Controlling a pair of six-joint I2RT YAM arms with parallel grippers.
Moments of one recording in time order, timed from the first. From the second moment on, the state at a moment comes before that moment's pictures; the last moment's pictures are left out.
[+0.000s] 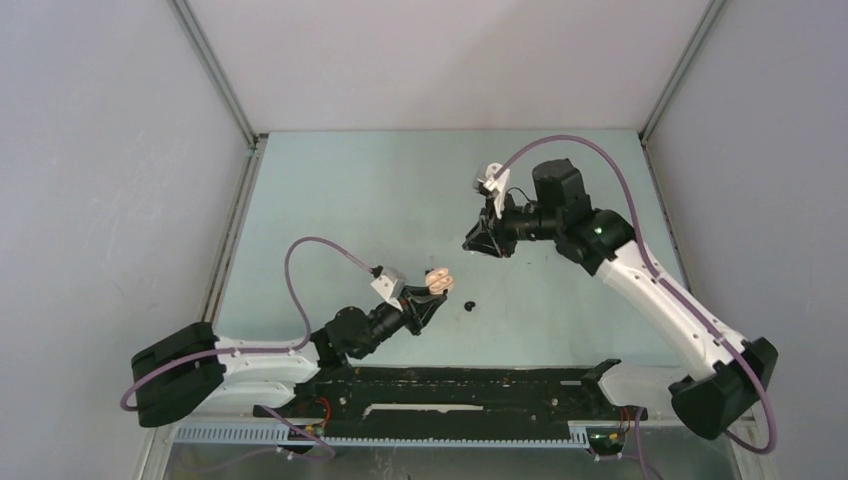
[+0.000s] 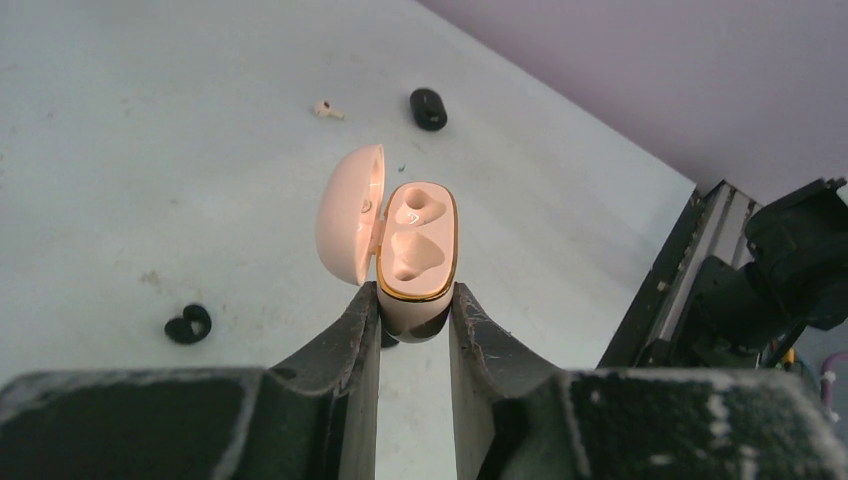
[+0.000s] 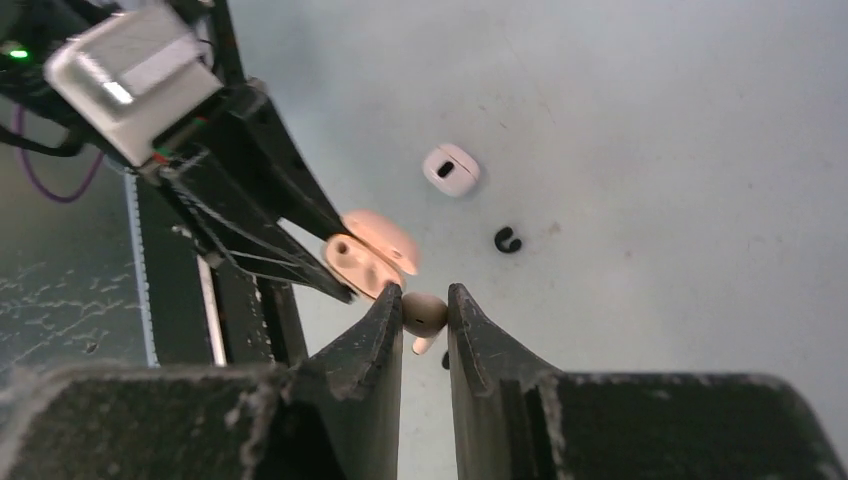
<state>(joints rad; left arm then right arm) -1.11 1.05 0.15 0.93 -0.24 -0.30 0.57 1.26 1.25 -0.57 -0.64 -0.23</state>
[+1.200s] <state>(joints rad) -1.16 1.24 0.26 1.32 -0.29 -0.33 0.67 1.08 1.06 -0.27 -0.58 -0.14</state>
